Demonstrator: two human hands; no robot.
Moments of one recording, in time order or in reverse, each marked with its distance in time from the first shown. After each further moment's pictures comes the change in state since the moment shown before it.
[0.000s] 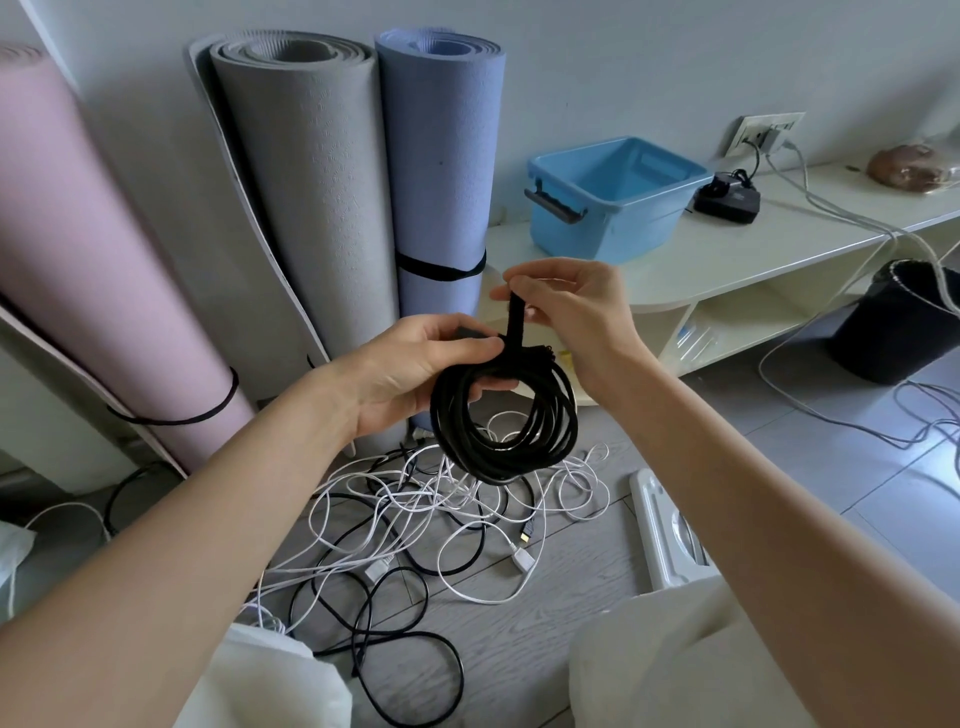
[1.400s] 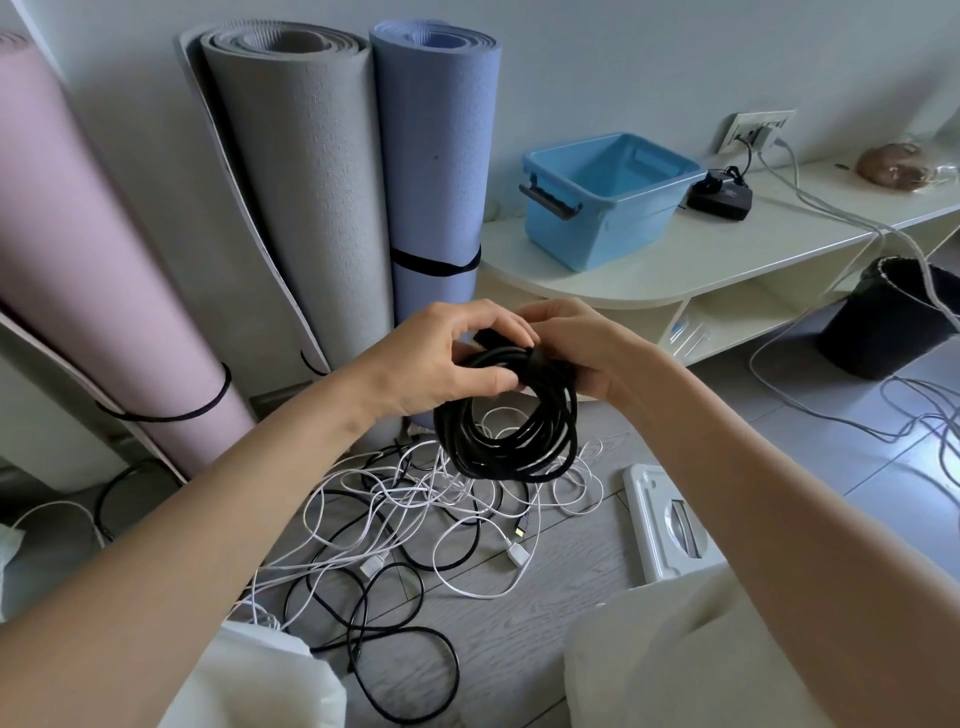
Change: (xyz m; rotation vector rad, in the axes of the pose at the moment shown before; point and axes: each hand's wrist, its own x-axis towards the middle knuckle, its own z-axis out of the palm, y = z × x) left_hand 0.002 -0.002 0.001 0.791 -0.104 0.486; right_hand 0.005 0.018 -0.012 0.008 -0.417 0.346
